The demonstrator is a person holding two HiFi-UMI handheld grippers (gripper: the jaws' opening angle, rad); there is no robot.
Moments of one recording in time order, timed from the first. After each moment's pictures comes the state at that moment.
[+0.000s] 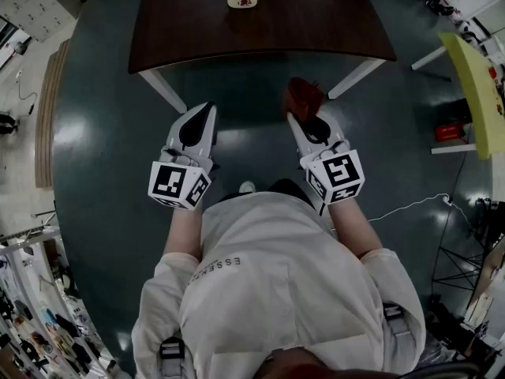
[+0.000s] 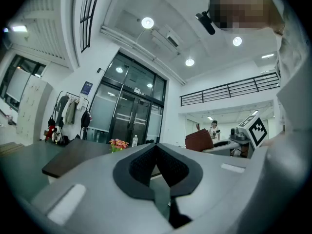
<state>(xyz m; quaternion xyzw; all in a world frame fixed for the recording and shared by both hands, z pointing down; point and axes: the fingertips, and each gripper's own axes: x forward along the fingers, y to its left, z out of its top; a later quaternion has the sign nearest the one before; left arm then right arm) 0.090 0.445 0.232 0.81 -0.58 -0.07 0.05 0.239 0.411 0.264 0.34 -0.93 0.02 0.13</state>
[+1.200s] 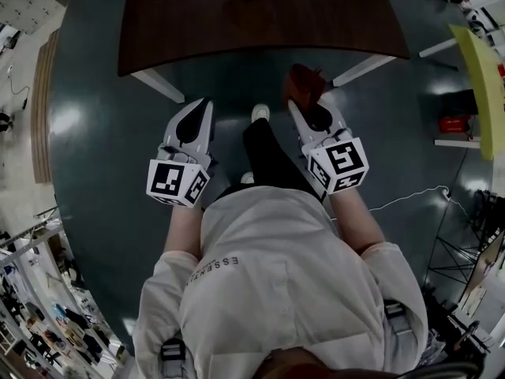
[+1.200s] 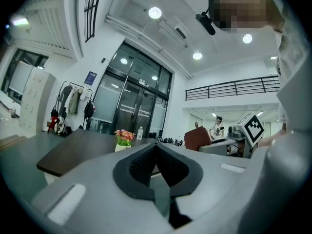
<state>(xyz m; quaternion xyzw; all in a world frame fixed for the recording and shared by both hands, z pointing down) 0.049 0.372 0.271 0.80 -0.58 -0.05 0.10 0.201 0.327 0.296 0.34 -0.93 0.07 0.15</state>
